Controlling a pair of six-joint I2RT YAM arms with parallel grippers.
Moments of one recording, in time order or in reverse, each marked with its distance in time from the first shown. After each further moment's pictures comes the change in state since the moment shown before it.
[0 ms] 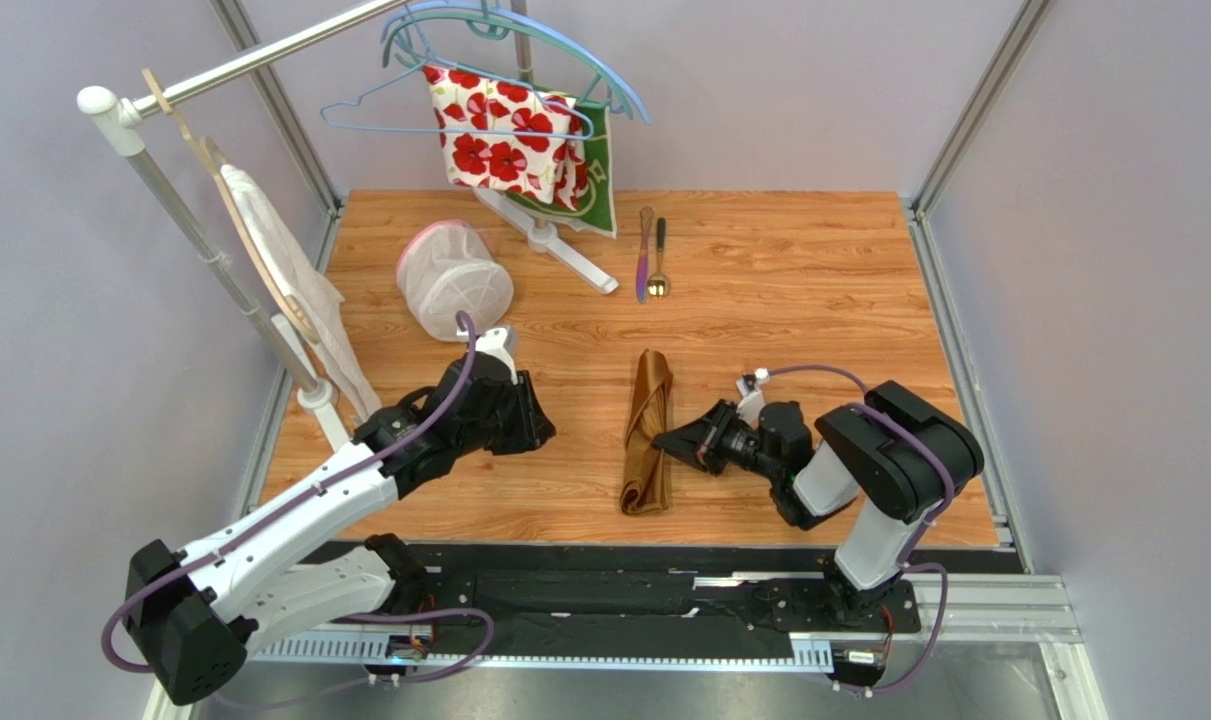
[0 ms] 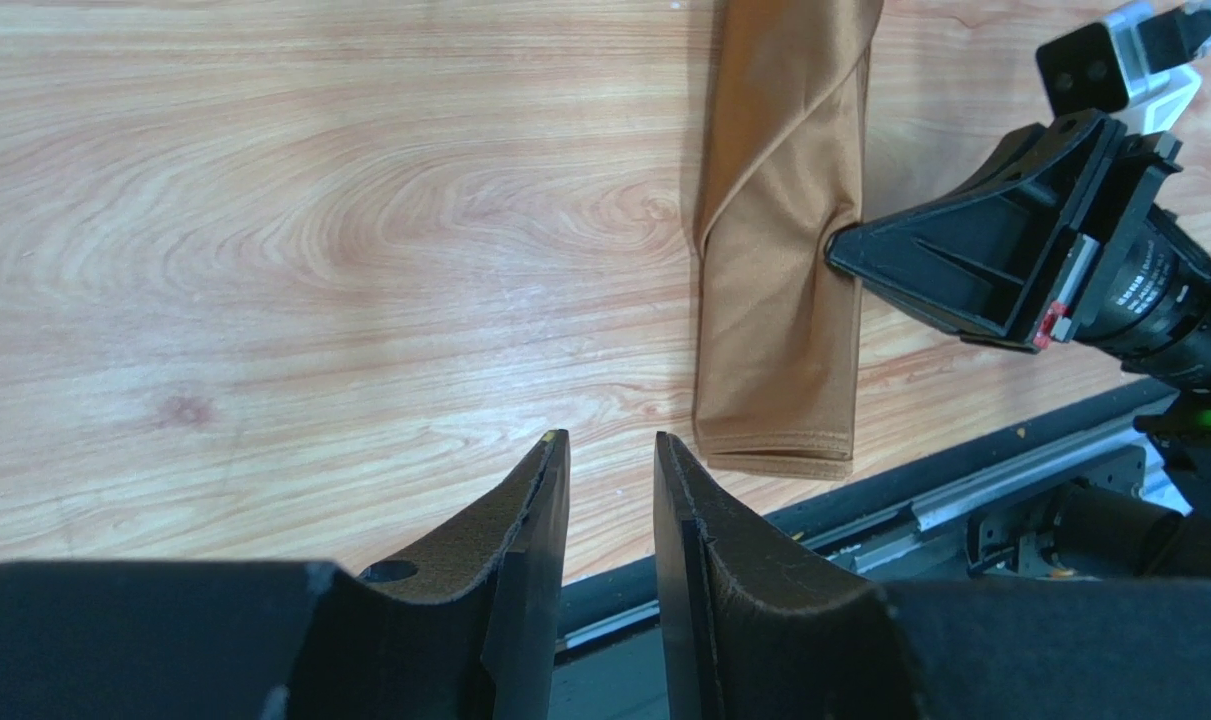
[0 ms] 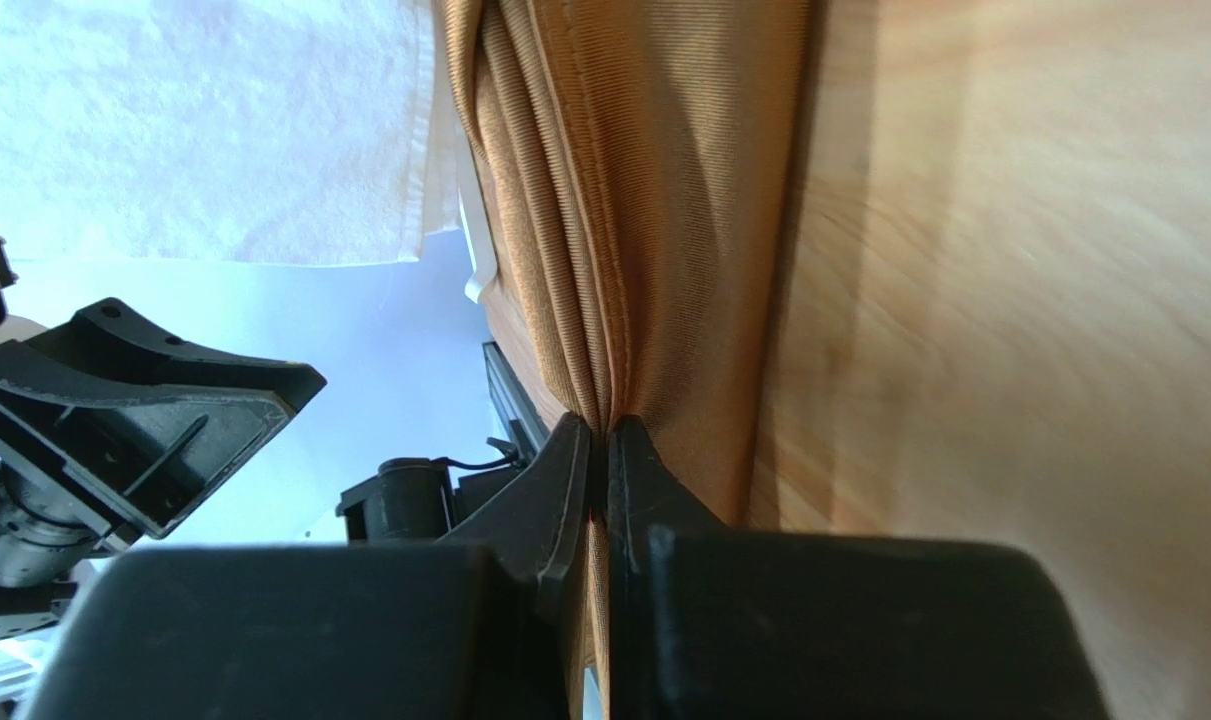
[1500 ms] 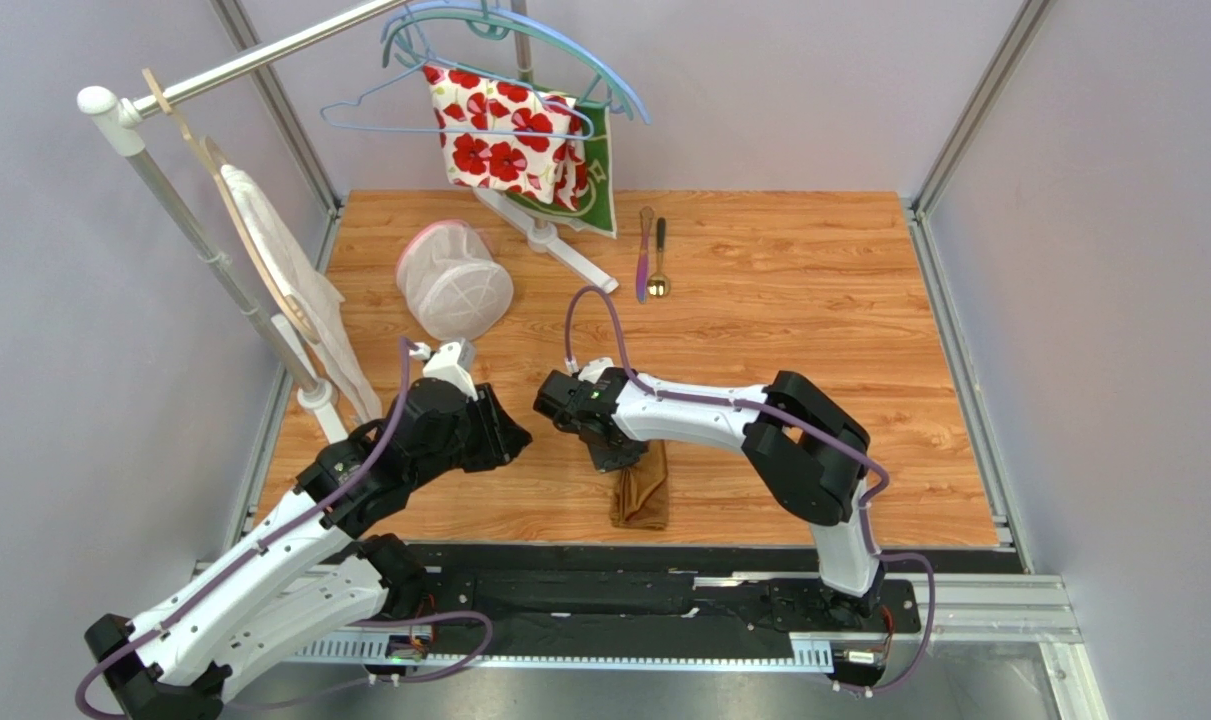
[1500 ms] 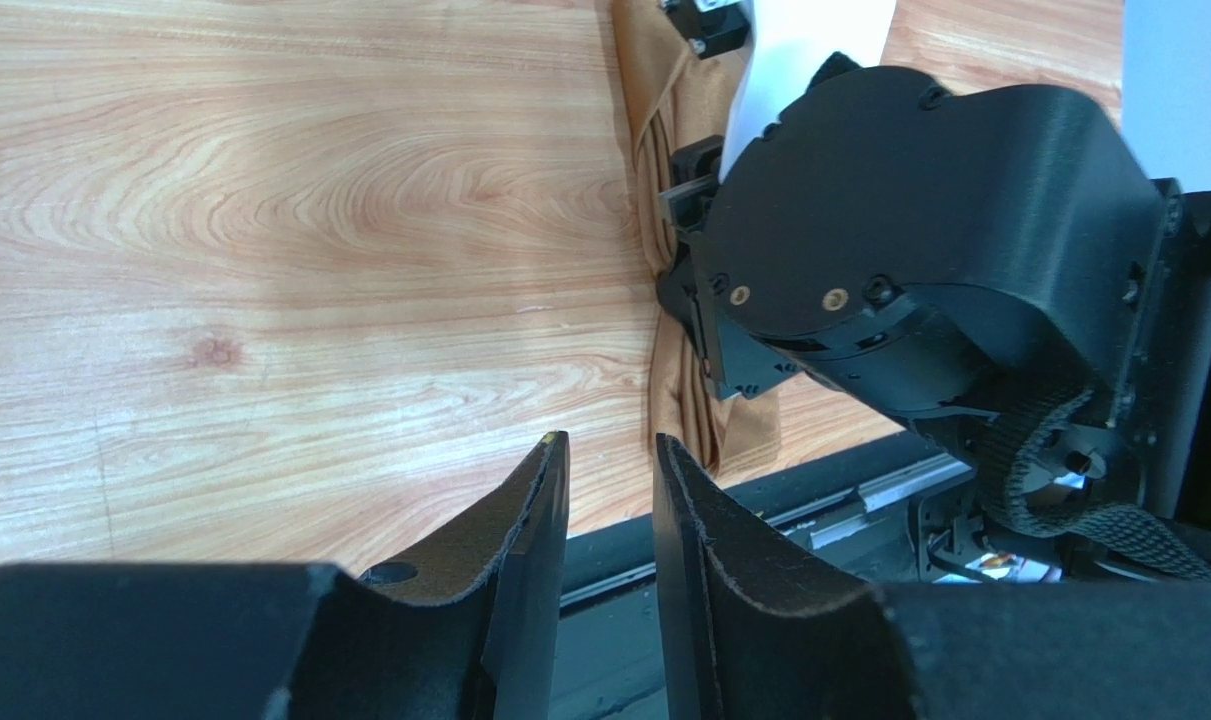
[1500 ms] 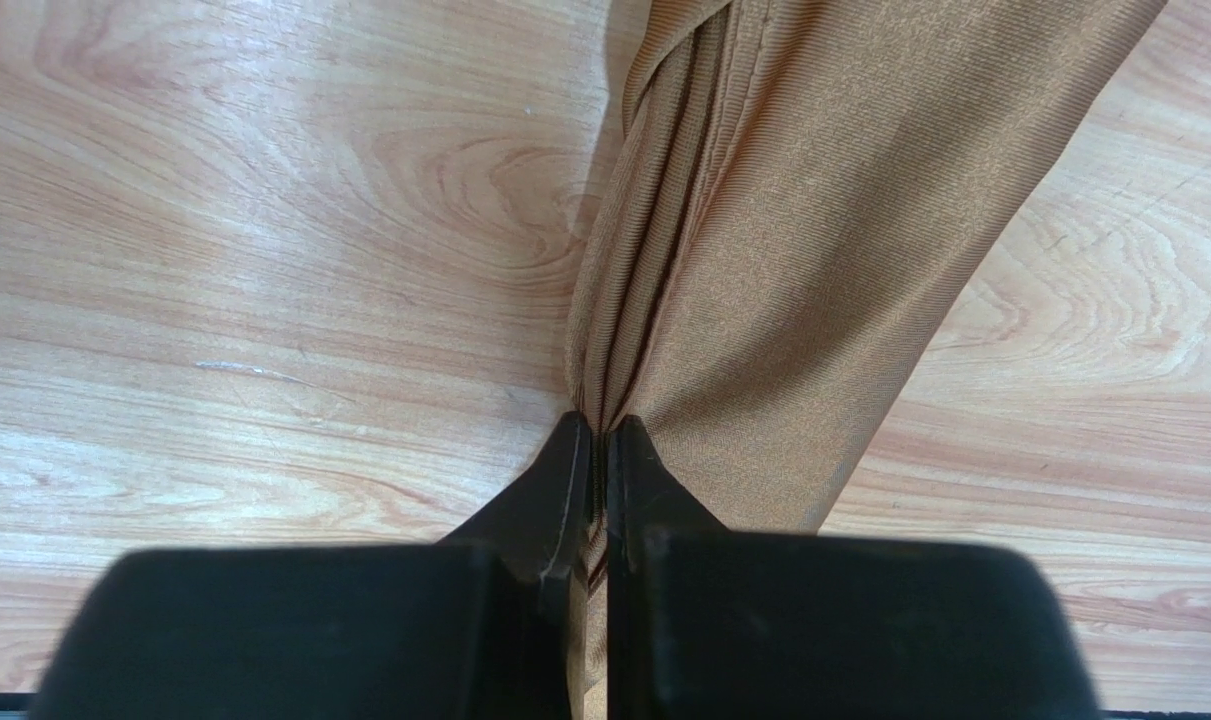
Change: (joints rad) left arm 0.000 -0.258 -0.040 -0.098 -0.019 -0.049; right arm 0.564 0.266 1.215 -2.066 0.810 -0.600
